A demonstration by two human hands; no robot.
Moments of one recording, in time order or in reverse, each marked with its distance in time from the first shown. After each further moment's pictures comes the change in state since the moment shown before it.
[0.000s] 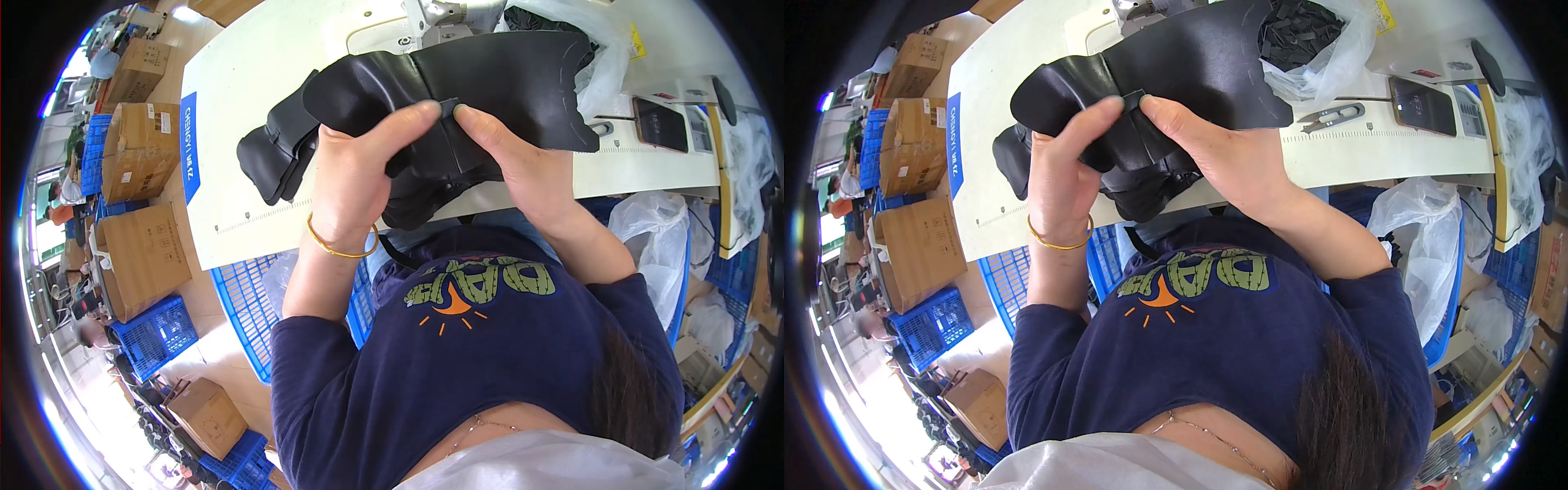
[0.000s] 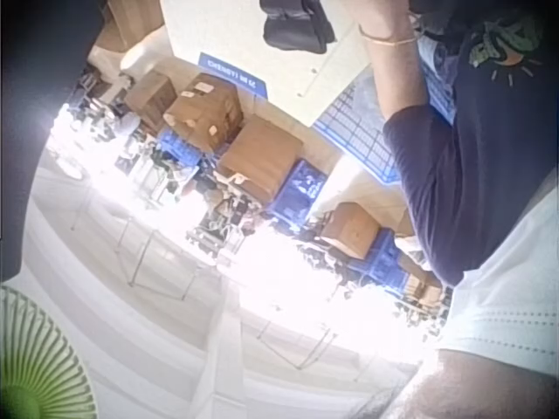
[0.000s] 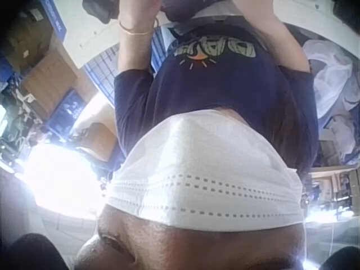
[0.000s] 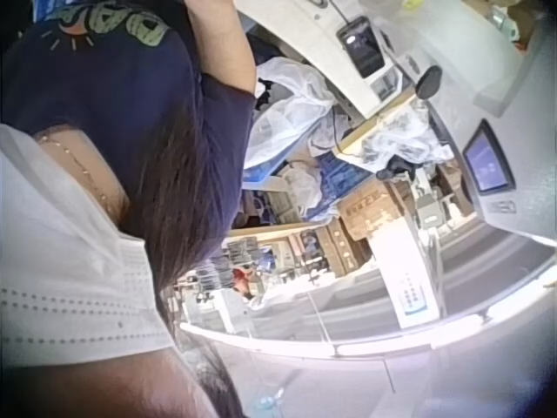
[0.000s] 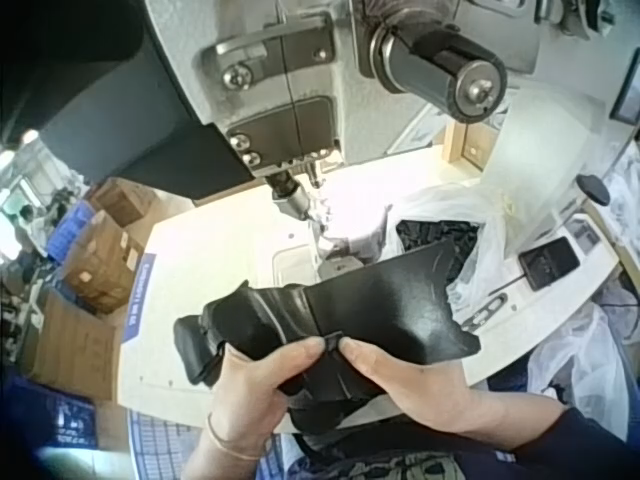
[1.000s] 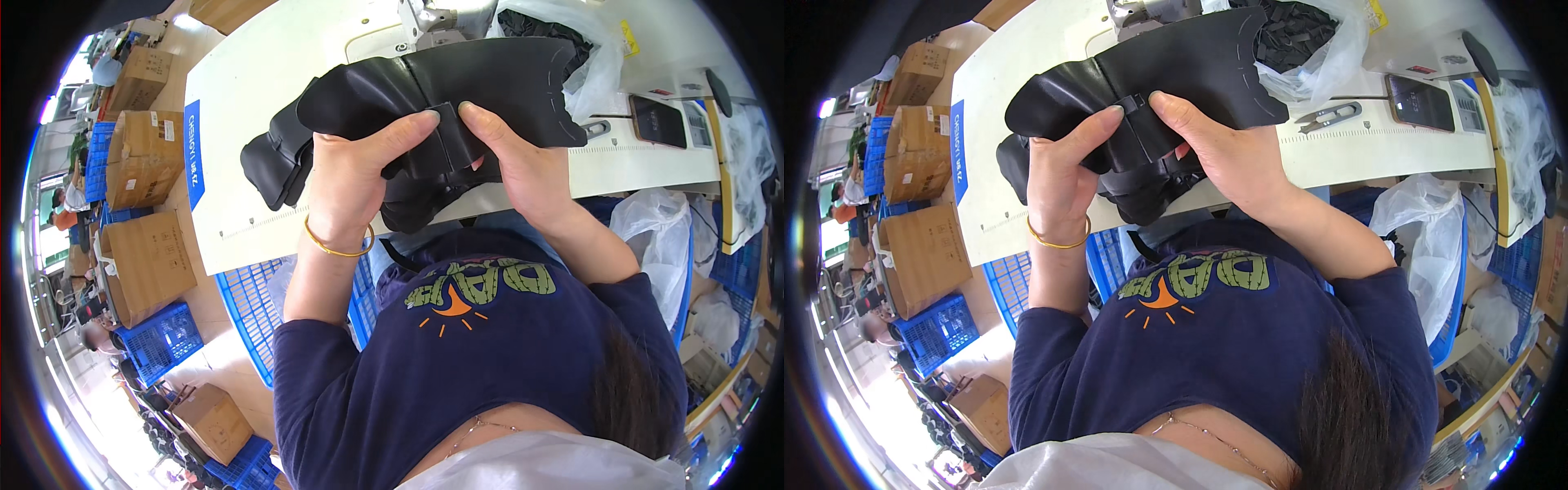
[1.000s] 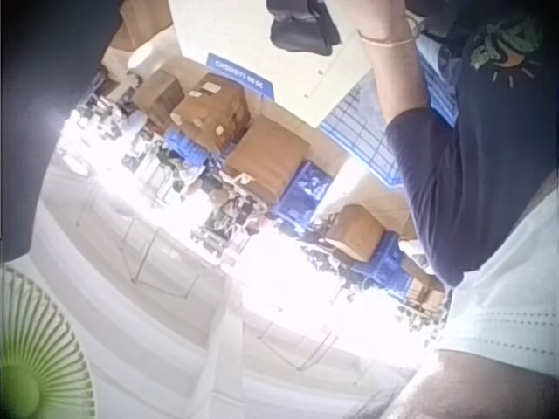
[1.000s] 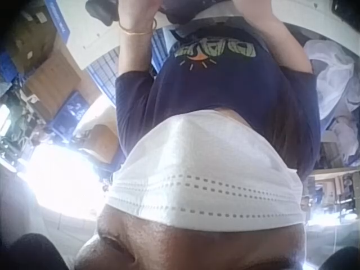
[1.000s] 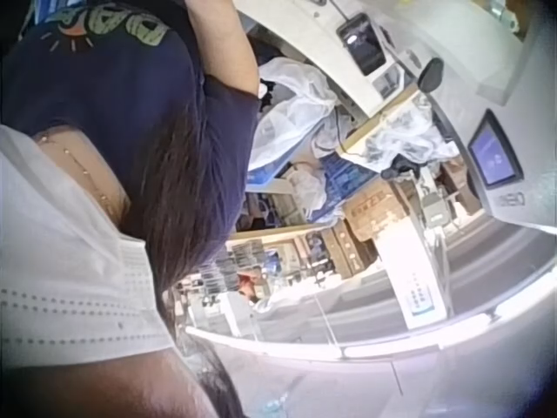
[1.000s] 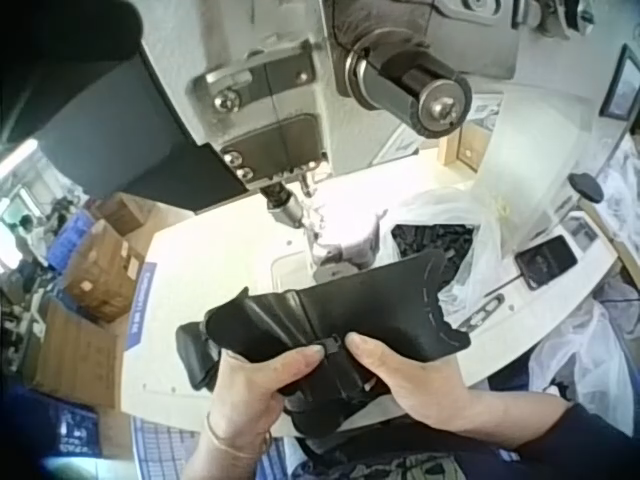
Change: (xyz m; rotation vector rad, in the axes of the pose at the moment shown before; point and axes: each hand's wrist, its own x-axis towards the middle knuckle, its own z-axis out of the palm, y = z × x) left_hand 0.002 0.002 0.000 0.097 -0.073 0.060; right_hand -0.004 0.002 -0.002 0.071 0.064 0.098
